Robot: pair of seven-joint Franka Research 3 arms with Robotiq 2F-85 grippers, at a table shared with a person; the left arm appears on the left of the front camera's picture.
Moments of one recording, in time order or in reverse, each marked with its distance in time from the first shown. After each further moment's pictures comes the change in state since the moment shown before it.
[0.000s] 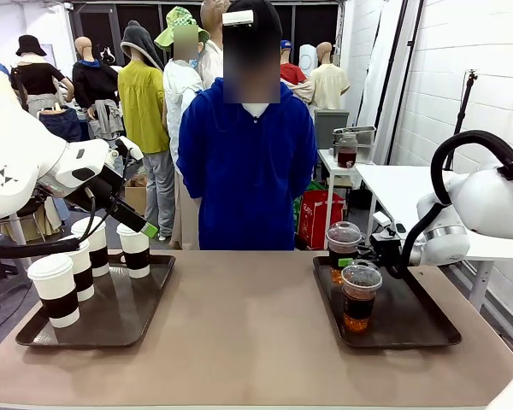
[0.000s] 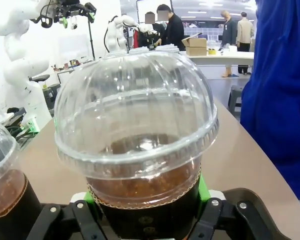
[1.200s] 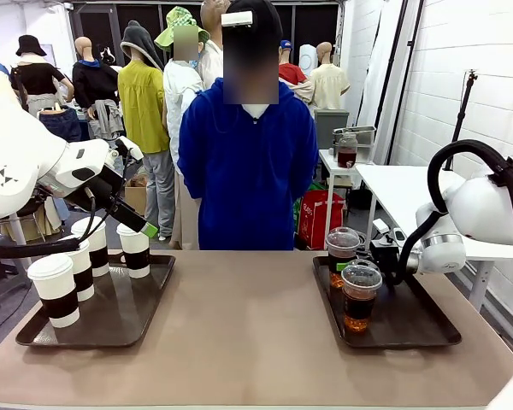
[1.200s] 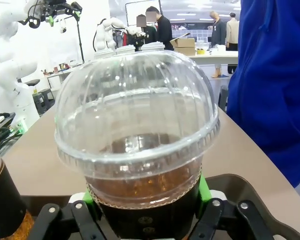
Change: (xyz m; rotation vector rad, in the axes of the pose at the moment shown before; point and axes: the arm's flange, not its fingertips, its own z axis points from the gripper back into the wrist) left arm 0.000 0.000 0.000 0.000 0.000 0.000; right arm -0.025 -0.012 0.002 -0.052 -0.022 -0.009
